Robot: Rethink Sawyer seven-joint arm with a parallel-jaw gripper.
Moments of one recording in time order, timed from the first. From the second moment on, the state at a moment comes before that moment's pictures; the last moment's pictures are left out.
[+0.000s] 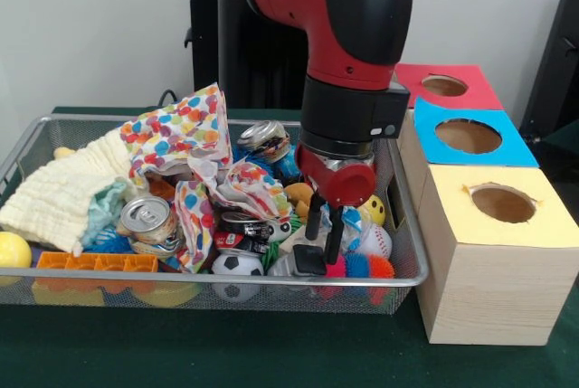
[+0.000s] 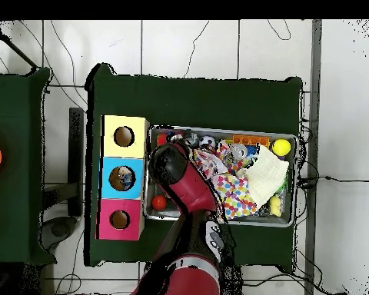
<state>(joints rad) 0.01 -0.43 -0.16 1.75 0.90 0.03 2.09</state>
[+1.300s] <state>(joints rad) -0.09 -0.46 -0.10 1.77 0.73 0.03 2.09</state>
